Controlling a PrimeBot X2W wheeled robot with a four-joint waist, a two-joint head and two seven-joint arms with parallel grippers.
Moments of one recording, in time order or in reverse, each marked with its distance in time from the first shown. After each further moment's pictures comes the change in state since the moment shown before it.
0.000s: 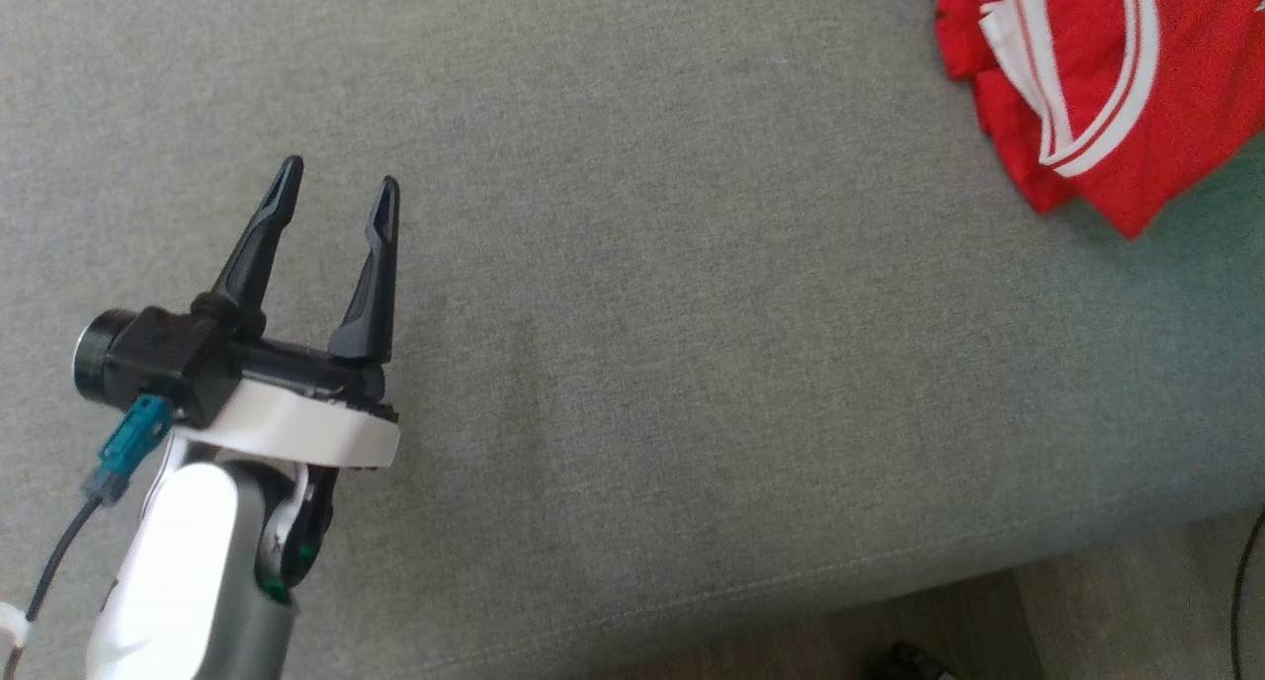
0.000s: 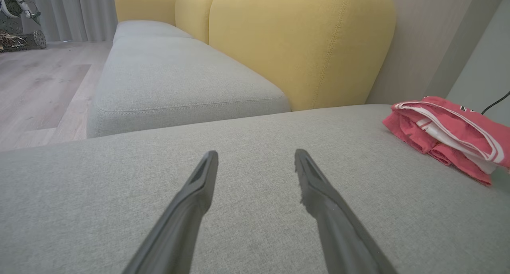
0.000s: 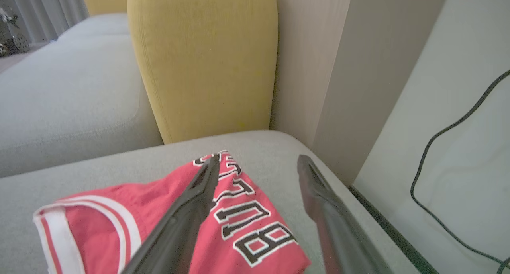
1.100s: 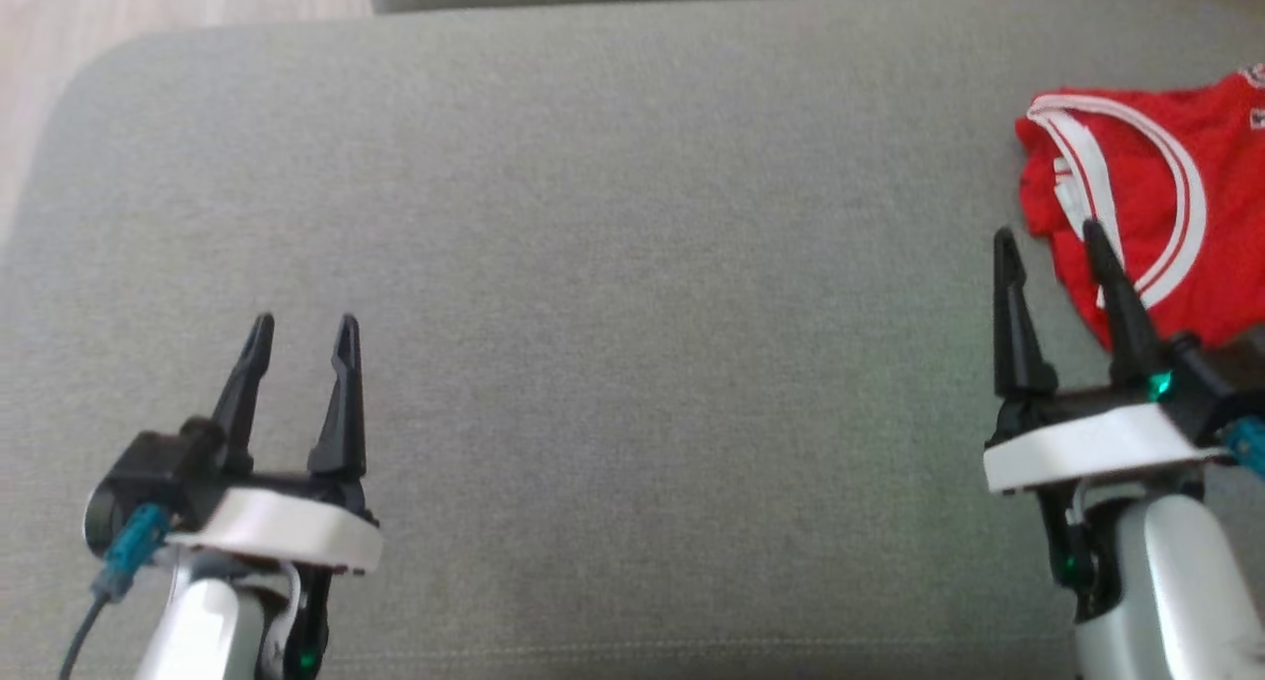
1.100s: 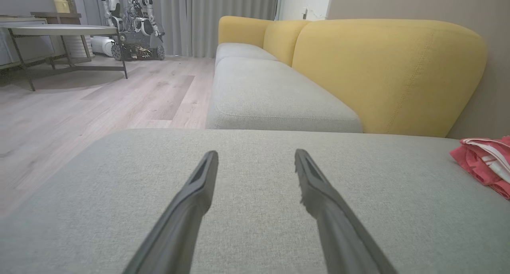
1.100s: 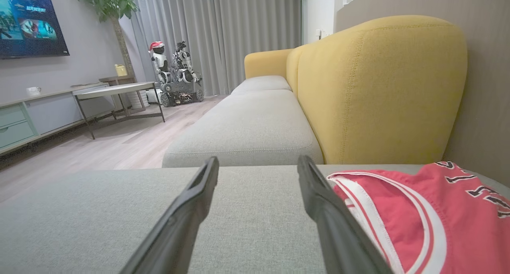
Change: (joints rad) left arm 0.193 -0.021 0.047 0.068 -0.072 0.075 -0.028; right arm 0.607 0.341 0.197 -0.514 -0.142 0.000 -0.208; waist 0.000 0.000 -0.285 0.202
